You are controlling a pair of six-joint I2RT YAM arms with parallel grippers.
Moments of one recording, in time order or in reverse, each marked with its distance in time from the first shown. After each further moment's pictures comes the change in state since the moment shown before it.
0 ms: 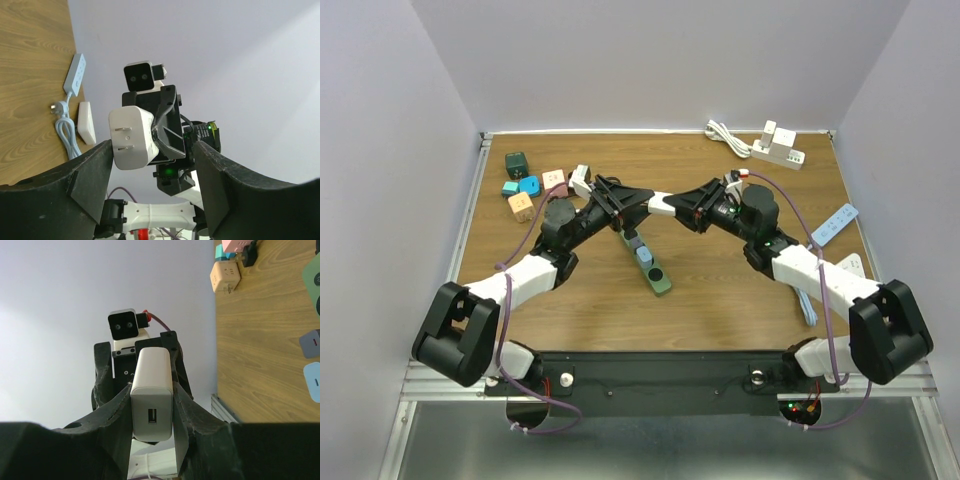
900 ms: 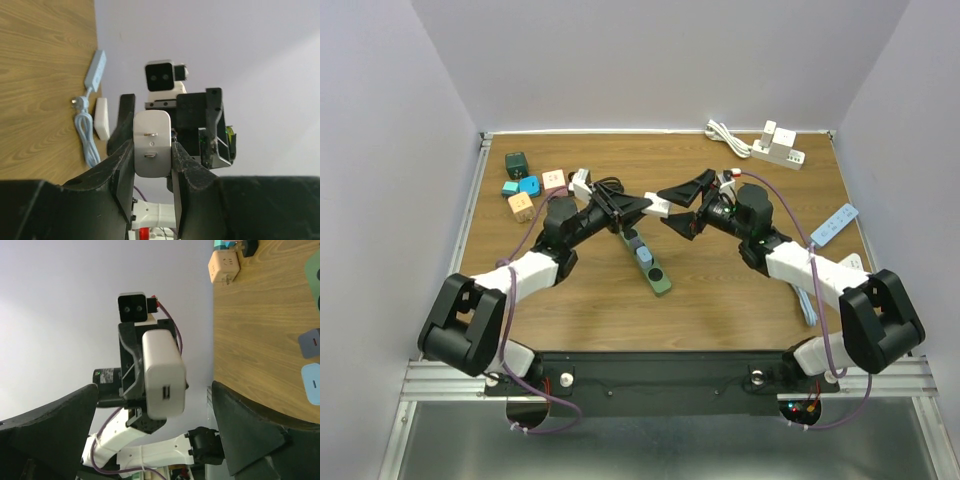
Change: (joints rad) left arm 0.028 0.058 0.002 -0.033 0.028 0.014; right arm 0.000 0.065 0.000 0.058 -0.052 -0.014
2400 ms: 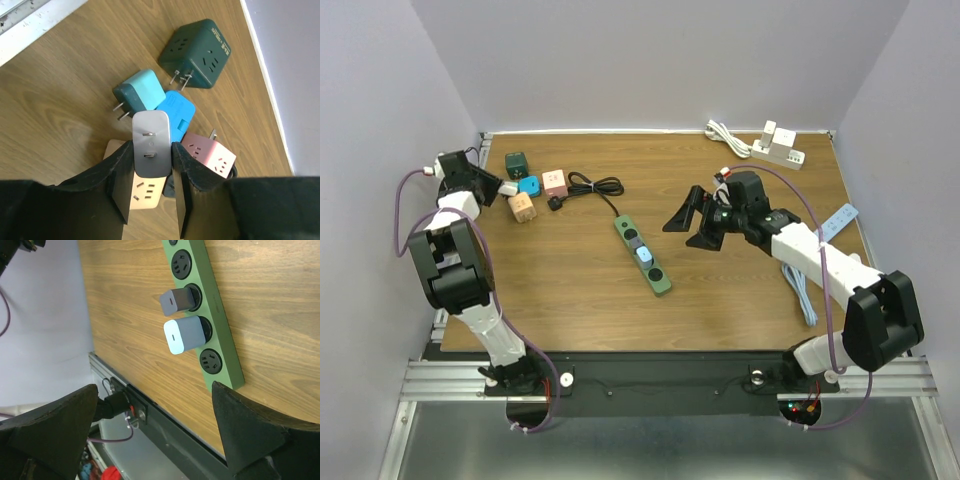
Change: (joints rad) left arm 0.781 0.412 0.617 -0.901 -0.372 0.742; right arm -0.031 0.010 0.225 -0.798 -0.021 -0.624
